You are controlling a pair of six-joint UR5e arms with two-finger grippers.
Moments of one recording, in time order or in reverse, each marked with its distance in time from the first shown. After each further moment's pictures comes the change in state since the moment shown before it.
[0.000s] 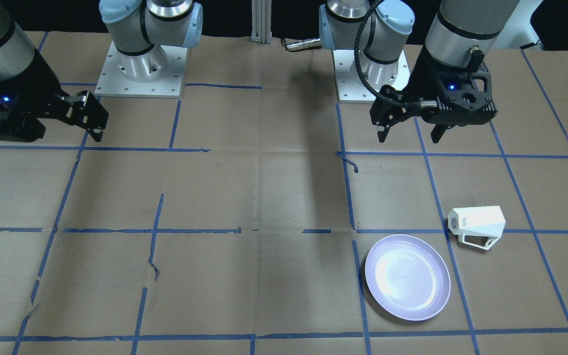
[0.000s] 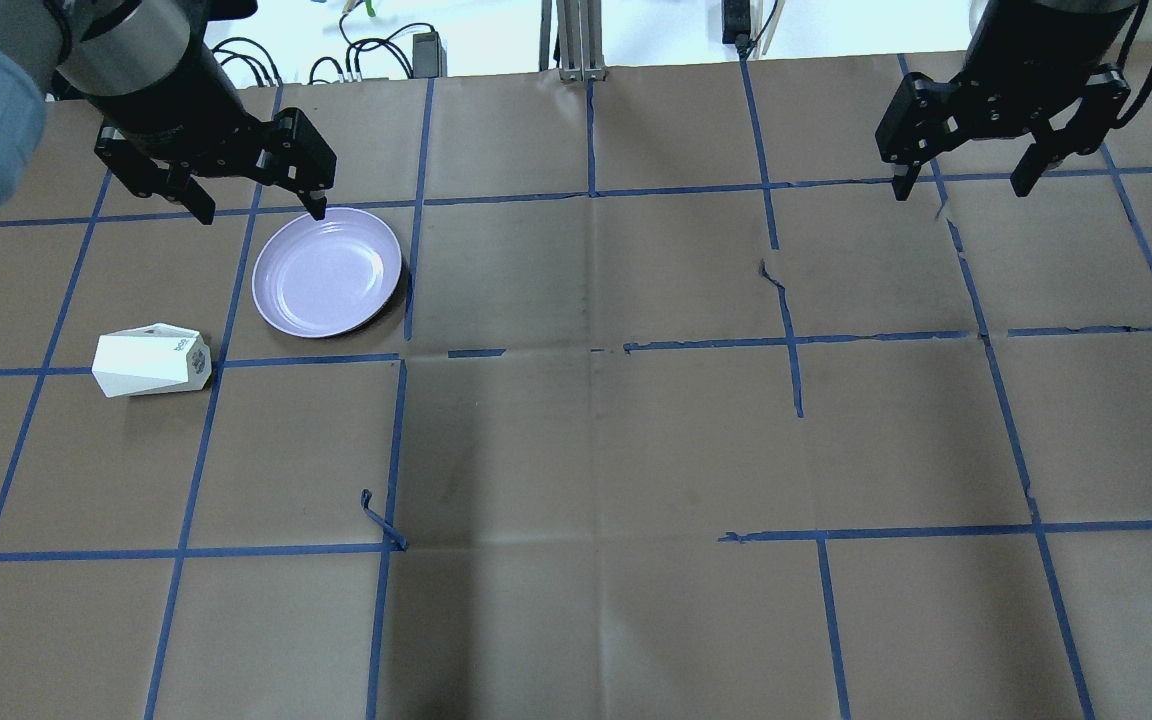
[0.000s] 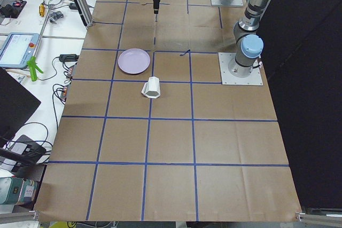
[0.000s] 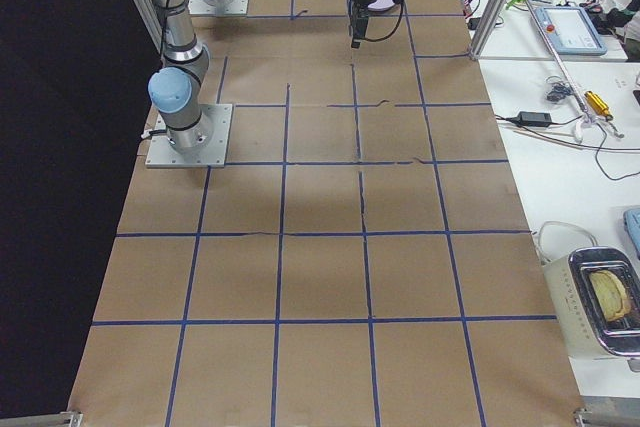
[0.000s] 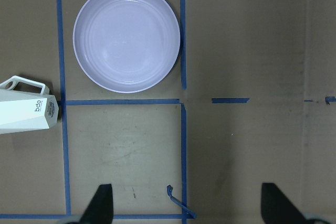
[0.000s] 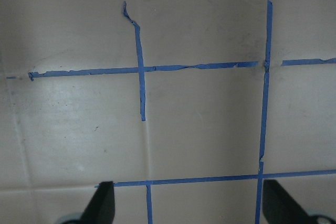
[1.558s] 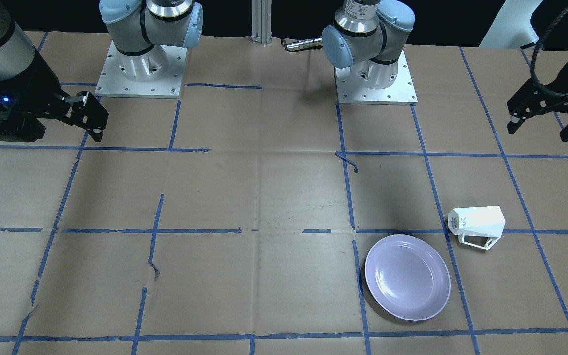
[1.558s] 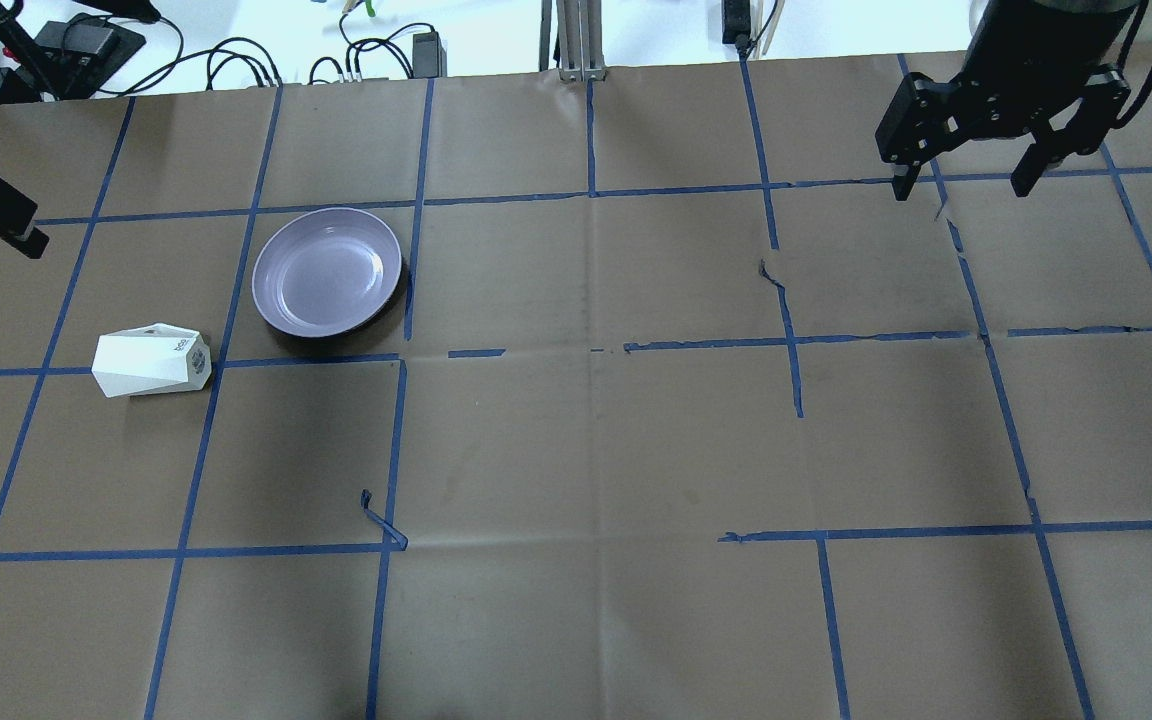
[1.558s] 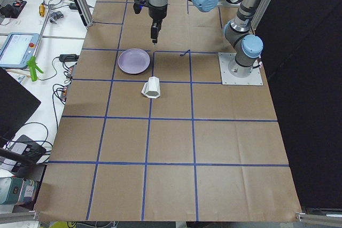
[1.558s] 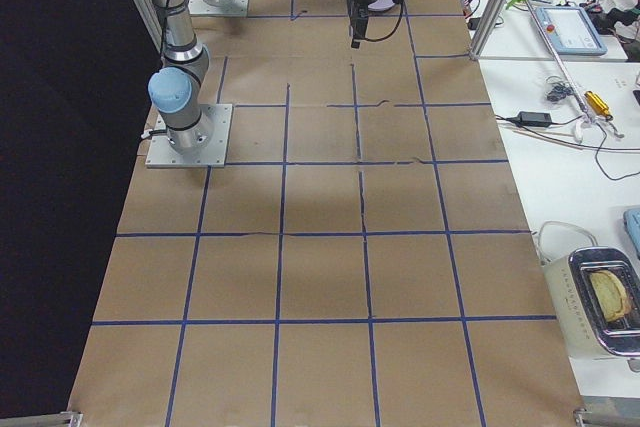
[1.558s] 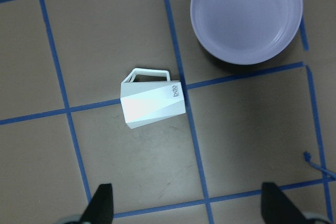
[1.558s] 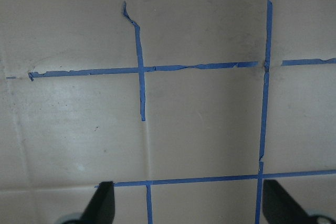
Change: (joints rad) left arm 0.512 0.031 -0.036 -0.009 -0.018 0.704; right arm 0.000 0.000 0.000 0.000 0.000 0.000
